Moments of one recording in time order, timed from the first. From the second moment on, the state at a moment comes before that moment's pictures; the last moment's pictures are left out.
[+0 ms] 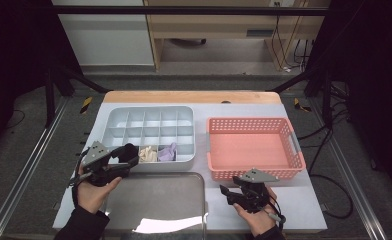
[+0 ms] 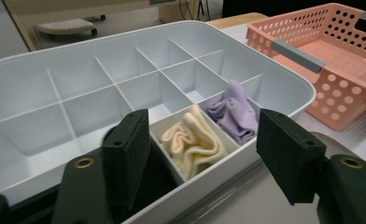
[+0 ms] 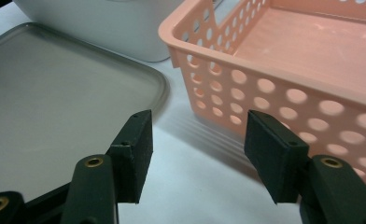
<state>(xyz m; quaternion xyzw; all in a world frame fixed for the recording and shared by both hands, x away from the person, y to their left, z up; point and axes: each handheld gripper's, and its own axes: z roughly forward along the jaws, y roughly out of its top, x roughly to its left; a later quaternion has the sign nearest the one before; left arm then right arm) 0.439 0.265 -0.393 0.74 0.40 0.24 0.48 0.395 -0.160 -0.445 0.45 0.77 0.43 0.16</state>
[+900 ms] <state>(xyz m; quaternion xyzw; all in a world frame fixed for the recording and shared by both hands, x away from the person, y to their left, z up) 0.402 0.338 -0.410 0.72 0.45 0.23 0.47 0.394 -0.134 -0.440 0.42 0.78 0.44 0.15</state>
